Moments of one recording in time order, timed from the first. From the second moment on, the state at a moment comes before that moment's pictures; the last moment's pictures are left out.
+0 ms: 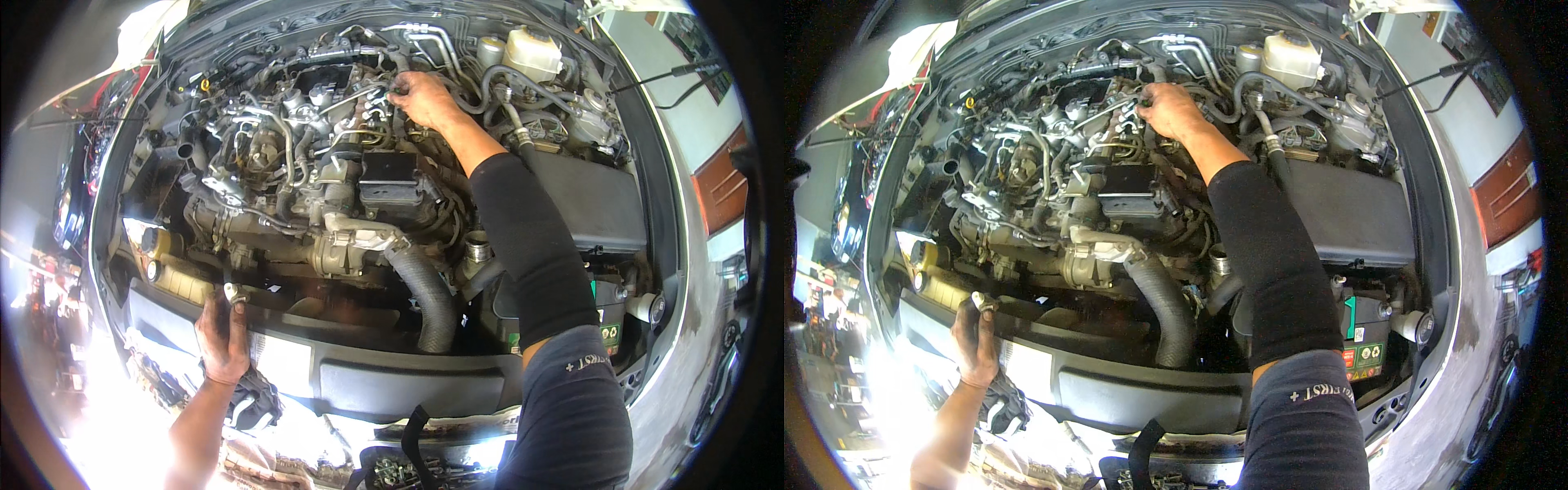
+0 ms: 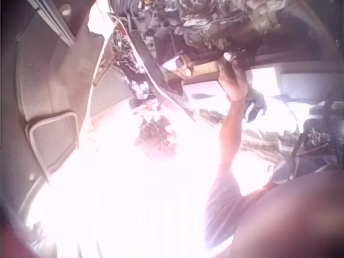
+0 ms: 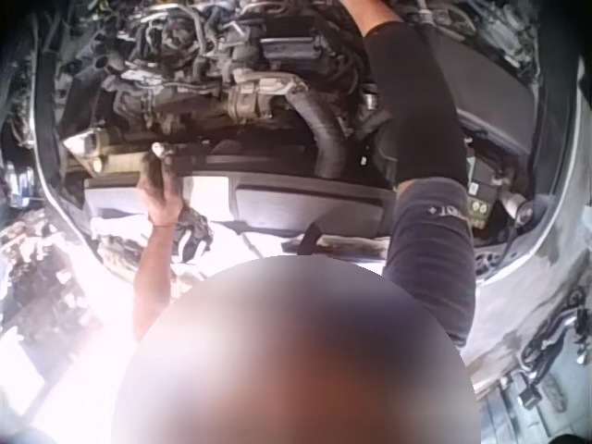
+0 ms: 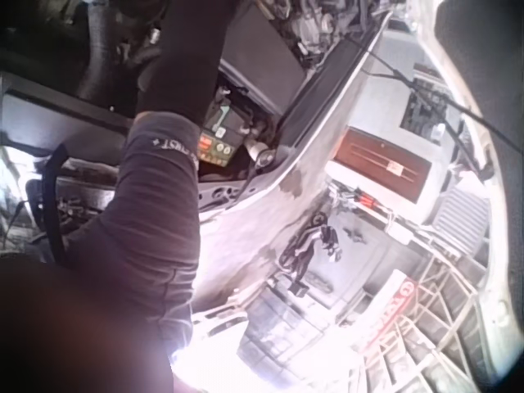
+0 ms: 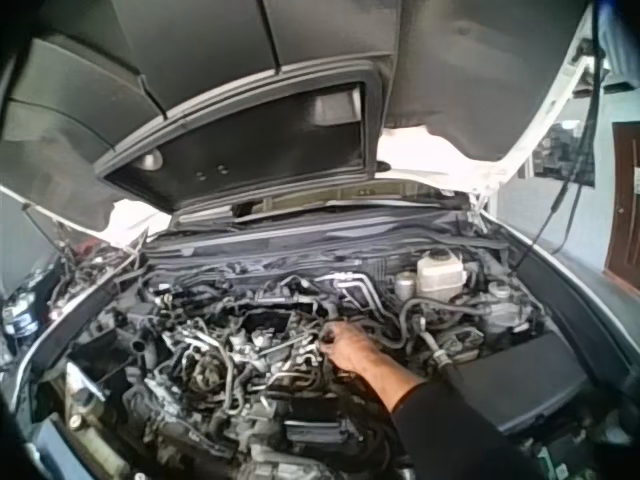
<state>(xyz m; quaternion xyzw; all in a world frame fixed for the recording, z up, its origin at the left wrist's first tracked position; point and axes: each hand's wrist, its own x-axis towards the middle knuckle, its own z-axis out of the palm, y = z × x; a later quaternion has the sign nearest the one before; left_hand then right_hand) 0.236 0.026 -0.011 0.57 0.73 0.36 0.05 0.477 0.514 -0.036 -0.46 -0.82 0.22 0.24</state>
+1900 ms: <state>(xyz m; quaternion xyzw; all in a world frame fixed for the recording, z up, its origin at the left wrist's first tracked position) 0.239 0.029 -0.004 0.58 0.72 0.39 0.04 0.451 0.497 -0.042 -0.44 -0.86 0.14 0.20</state>
